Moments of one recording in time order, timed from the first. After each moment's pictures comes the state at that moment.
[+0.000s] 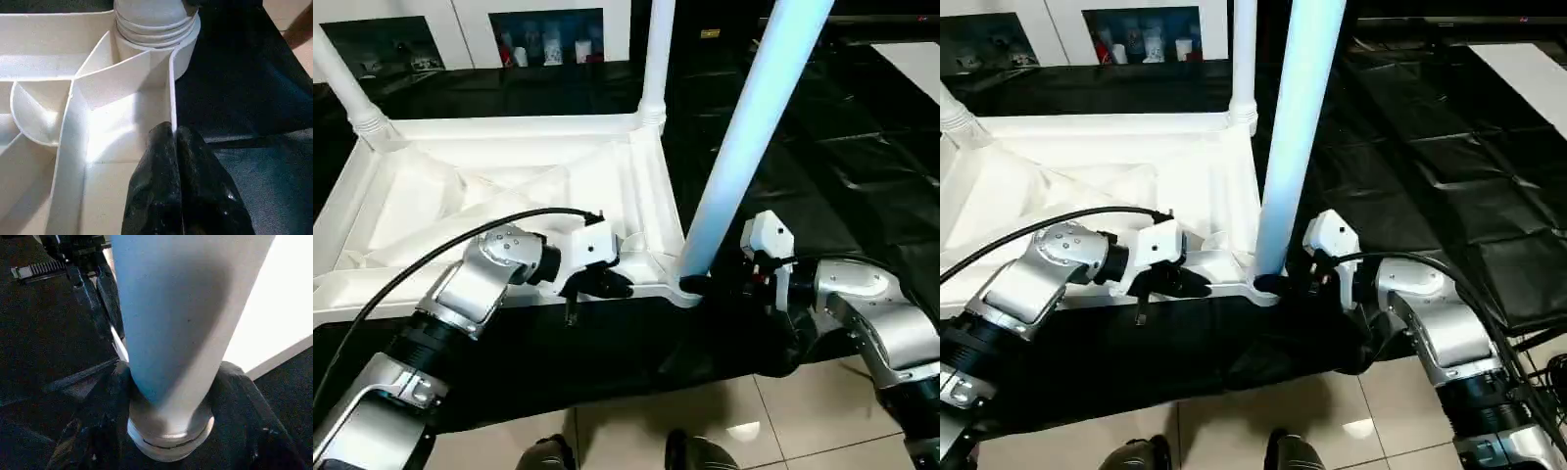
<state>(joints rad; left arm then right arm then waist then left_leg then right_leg) -0.63 0.48 -0.39 0.28 0.00 0.26 -1.23 -0.38 -0.53 0.17 0.08 0.26 0.29 1.02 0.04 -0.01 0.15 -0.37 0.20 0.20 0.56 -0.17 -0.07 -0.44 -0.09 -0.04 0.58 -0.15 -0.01</state>
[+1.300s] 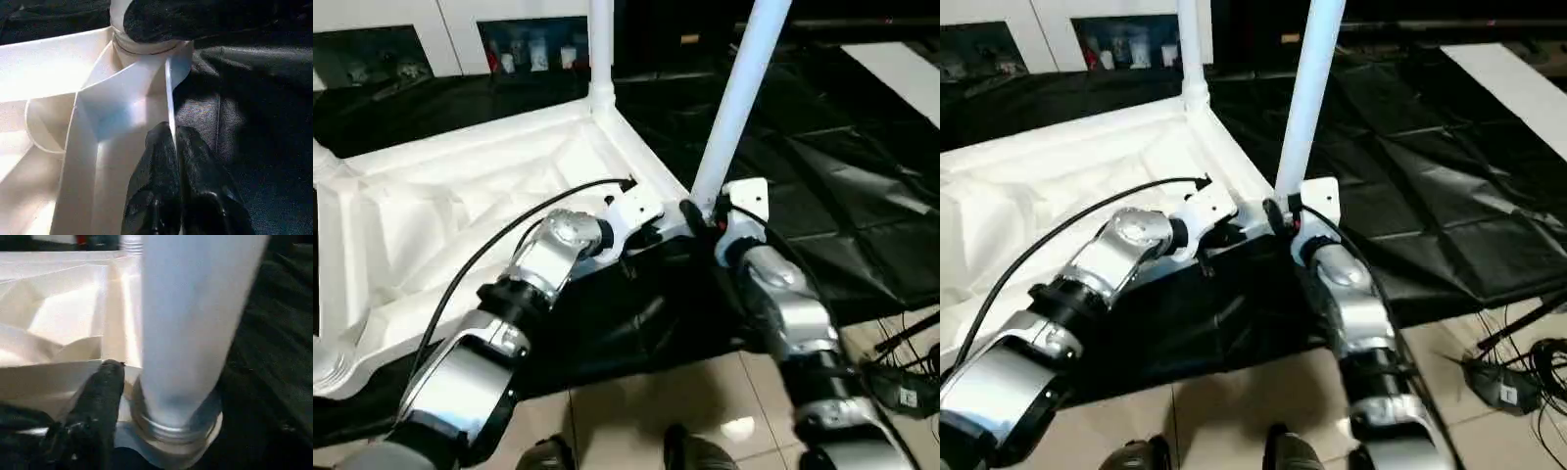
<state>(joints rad) -0.84 0.19 -0.33 0.70 0.12 0.20 -0.78 -0.50 -0.15 0.03 0.35 0.11 0.20 0.28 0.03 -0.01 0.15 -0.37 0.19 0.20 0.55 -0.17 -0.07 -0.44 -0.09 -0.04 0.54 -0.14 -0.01</state>
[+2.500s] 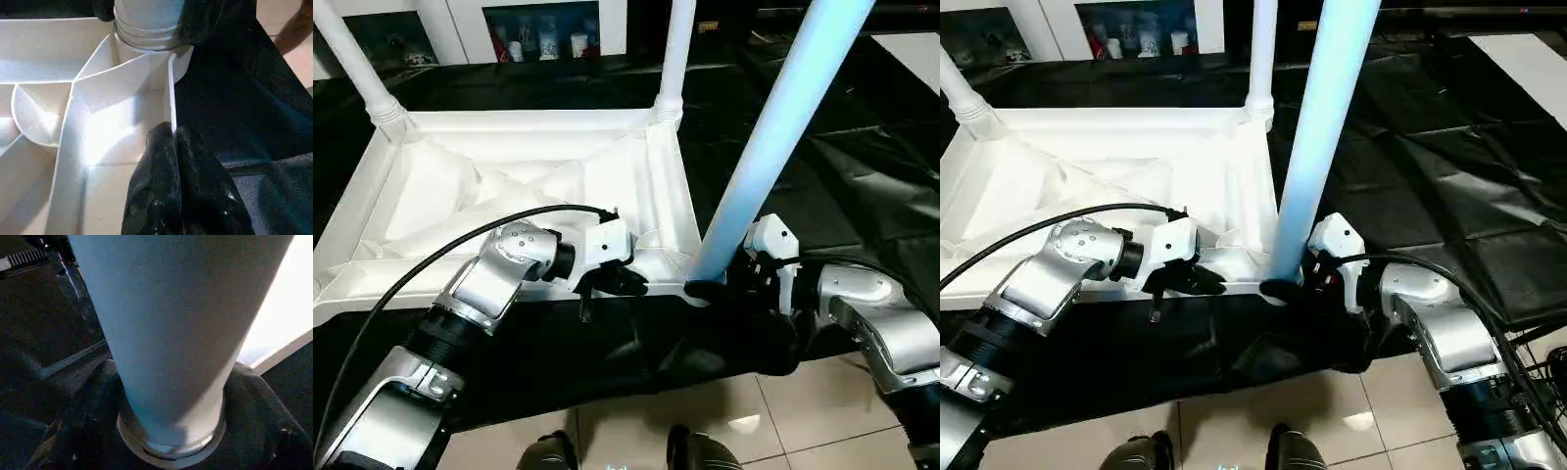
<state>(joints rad) -0.66 0.42 -0.40 0.32 0.00 0.22 -1.23 -0.35 -0.54 0.15 0.08 0.26 0.34 0.98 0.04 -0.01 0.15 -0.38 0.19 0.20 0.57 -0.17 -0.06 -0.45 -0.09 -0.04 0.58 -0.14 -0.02</state>
